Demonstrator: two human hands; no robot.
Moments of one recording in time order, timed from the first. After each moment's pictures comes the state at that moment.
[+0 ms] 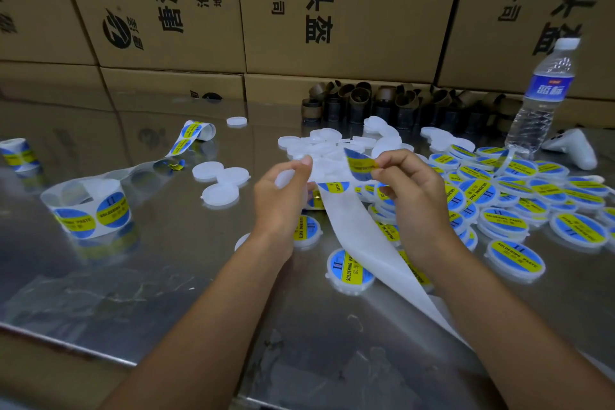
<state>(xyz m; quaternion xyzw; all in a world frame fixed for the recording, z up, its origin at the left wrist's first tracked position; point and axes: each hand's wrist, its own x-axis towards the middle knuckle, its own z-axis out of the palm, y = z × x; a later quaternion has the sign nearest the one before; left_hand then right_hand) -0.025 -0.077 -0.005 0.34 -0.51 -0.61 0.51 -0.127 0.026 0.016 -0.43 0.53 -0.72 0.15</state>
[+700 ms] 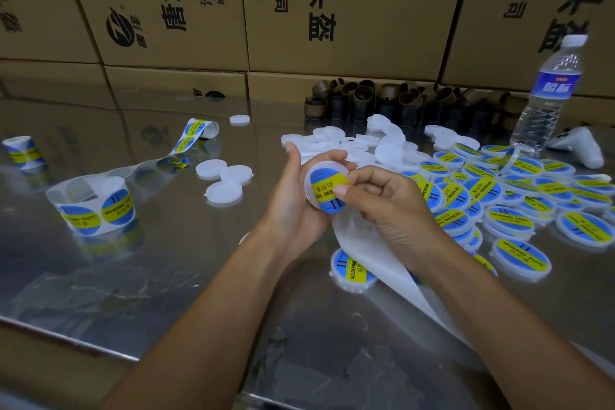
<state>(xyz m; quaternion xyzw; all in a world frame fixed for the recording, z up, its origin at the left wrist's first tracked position) -0.024 -0.071 0.006 0.09 -0.38 -0.86 0.33 -0.109 0.027 0.013 -0.46 0.51 -0.66 0.29</state>
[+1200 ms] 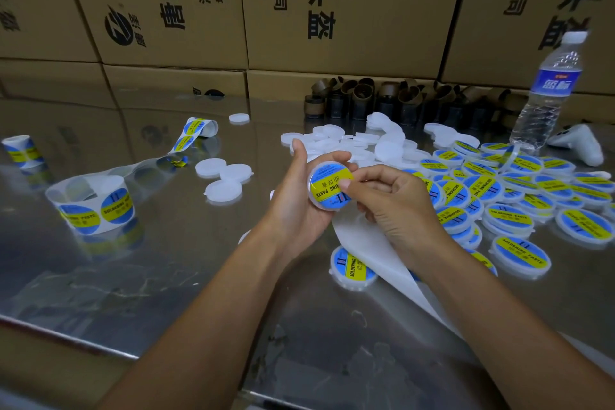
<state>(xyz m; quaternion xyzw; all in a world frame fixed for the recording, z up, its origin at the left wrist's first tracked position) -0.028 -0.072 0.002 0.10 -0.40 -0.85 0.33 -0.107 0.027 0.016 -0.39 0.55 -0.69 0.26</state>
